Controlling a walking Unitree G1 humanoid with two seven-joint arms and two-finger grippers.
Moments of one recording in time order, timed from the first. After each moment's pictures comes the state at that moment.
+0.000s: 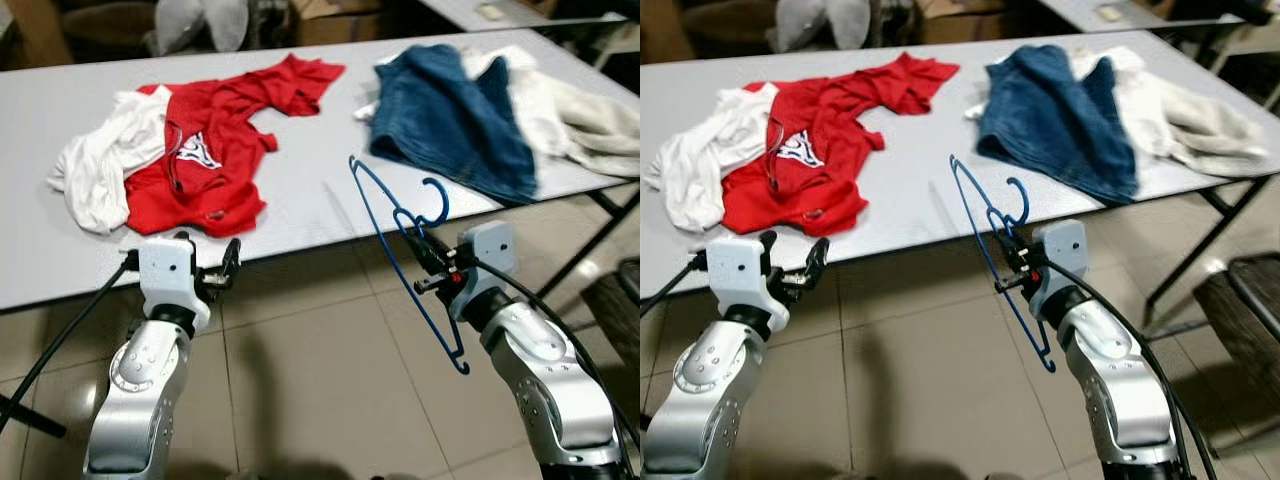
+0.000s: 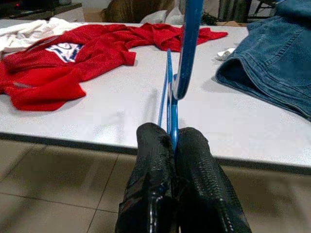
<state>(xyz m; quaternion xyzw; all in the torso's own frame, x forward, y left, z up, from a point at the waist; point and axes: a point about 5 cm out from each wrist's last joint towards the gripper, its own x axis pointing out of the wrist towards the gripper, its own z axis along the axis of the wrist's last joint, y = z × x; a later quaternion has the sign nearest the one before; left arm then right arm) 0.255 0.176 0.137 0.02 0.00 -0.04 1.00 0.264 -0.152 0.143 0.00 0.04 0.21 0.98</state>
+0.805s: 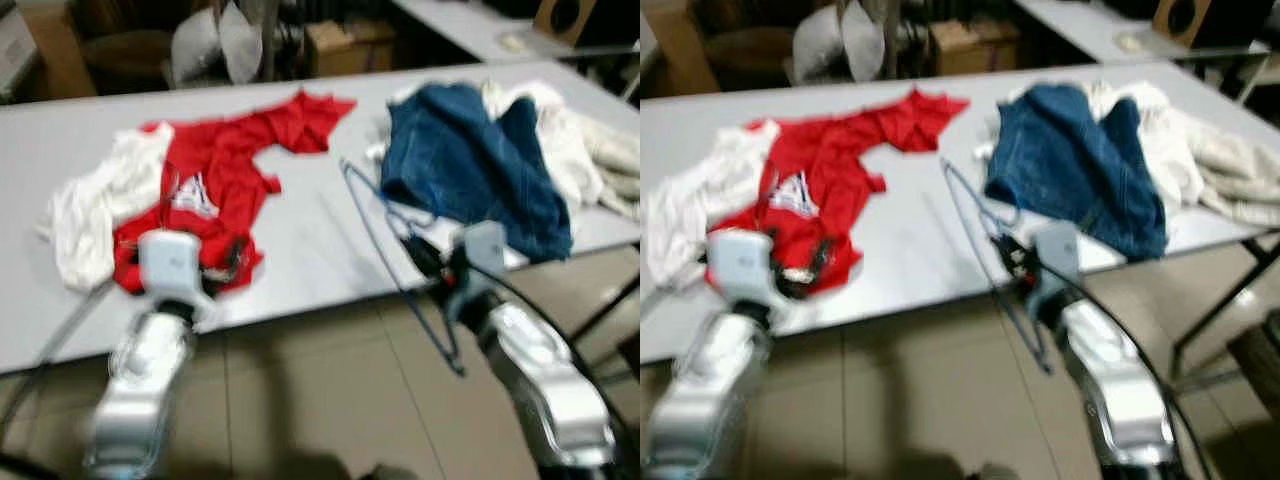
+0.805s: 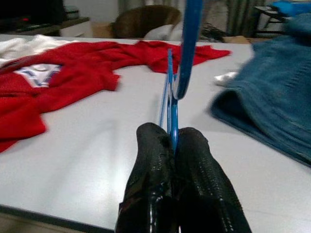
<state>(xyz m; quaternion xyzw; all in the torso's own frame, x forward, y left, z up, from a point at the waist) 0.258 0.168 0.132 0.02 0.01 -0.06 1.00 0.264 -0.154 0.136 0.00 0.04 0.20 0.98</state>
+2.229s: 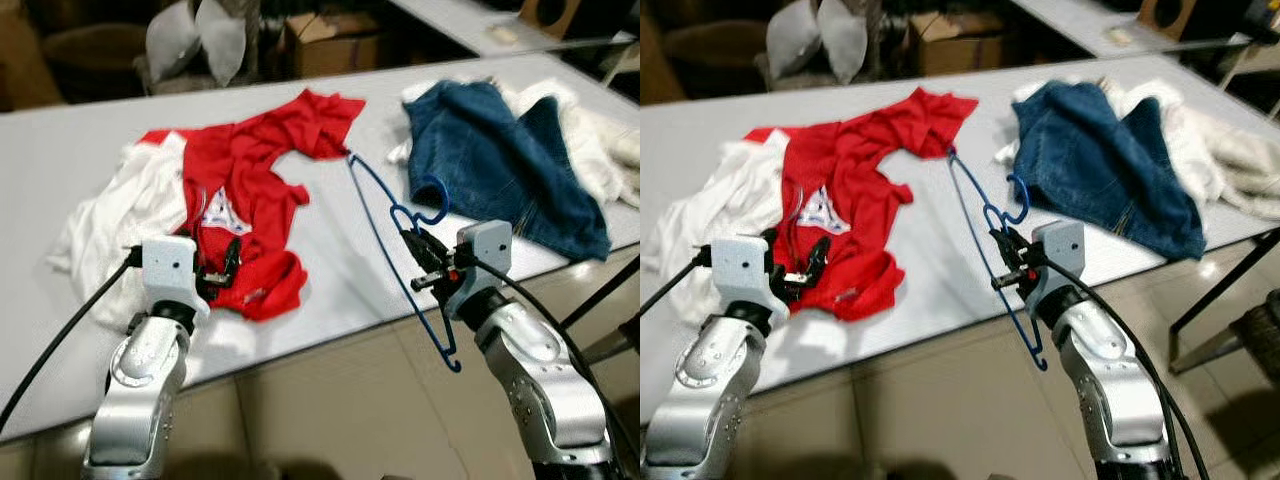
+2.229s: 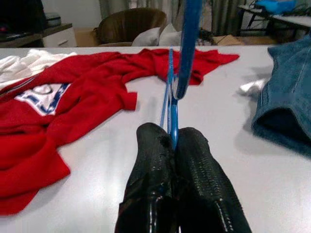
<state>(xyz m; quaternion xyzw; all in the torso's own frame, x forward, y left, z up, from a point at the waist) 0.256 0.177 0.129 0.03 0.01 -0.04 1.00 0.264 -0.148 0.141 0.02 0.02 0.21 0.98</state>
